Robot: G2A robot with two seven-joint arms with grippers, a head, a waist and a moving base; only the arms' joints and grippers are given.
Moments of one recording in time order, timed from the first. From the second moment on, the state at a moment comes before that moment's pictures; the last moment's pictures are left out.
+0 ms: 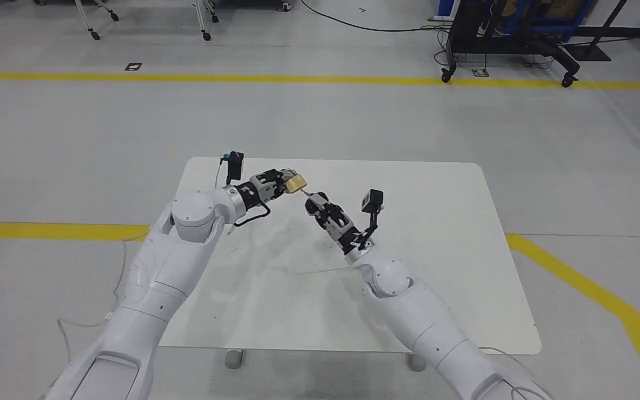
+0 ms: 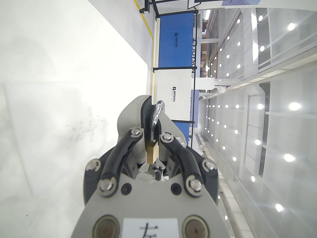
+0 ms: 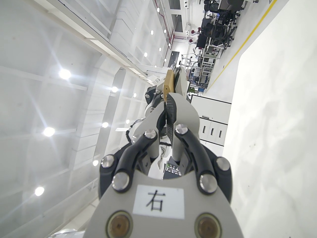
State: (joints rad) left arm 0.84 -1.23 -1.05 -1.10 -0.33 0.10 -0.66; right arm -1.09 -1.46 0.90 -1.03 0.40 -0.56 0.20
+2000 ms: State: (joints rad) left arm 0.83 -1.25 -1.08 -1.05 -0.40 0.16 -0.71; right arm -1.11 -1.53 0.95 -0.99 -0.11 -0.75 -0.20
